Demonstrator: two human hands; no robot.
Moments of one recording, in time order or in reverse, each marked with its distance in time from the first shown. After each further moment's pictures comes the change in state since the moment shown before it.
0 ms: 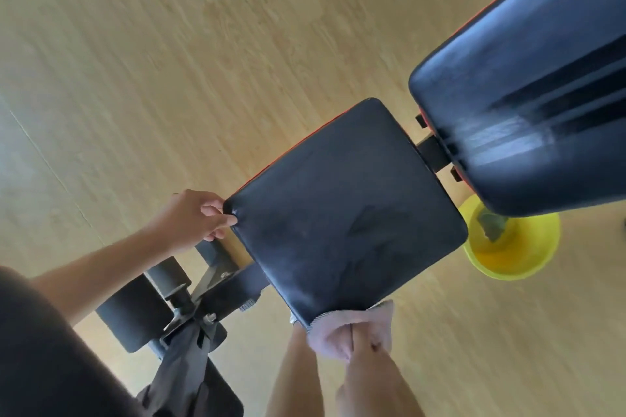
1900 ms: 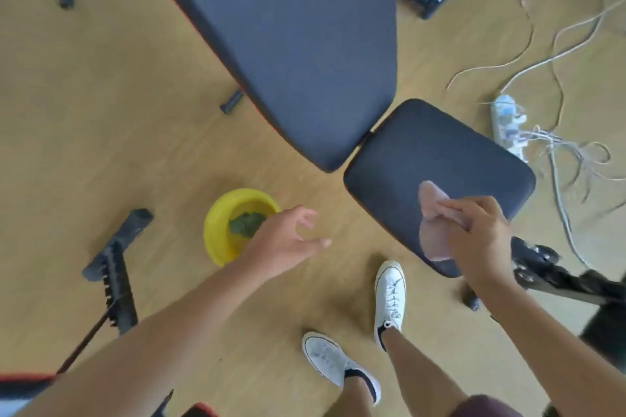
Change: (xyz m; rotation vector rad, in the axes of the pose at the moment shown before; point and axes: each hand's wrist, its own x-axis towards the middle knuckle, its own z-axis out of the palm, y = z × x) left_hand -0.280 0.425 0.627 1.476 -0.785 1.002; right_hand 0.095 0.186 -0.501 0.837 0.792 -0.068
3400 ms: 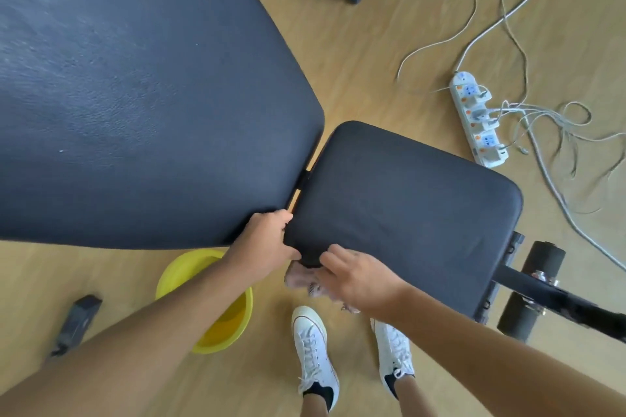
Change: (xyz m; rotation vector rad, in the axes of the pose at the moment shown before) left_hand 0.205 0.070 0.043 0.370 -0.075 0.025; right_hand 0.104 0.063 0.125 -0.395 -0.405 -0.944
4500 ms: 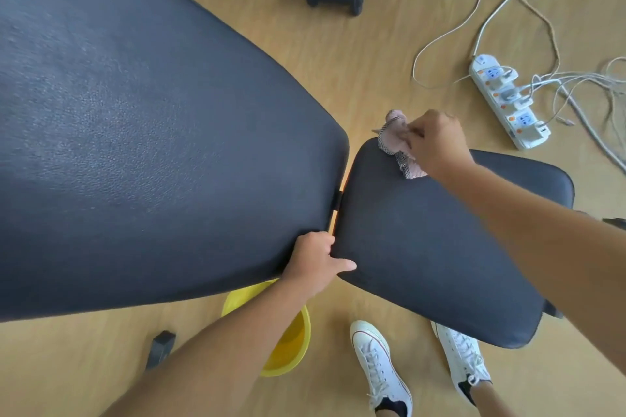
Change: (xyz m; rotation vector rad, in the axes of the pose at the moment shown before) left_hand 0.006 0.011 -0.008 -0.115 -0.095 -0.092; right_hand 0.093 0.137 -0.111 0.226 0.355 0.987
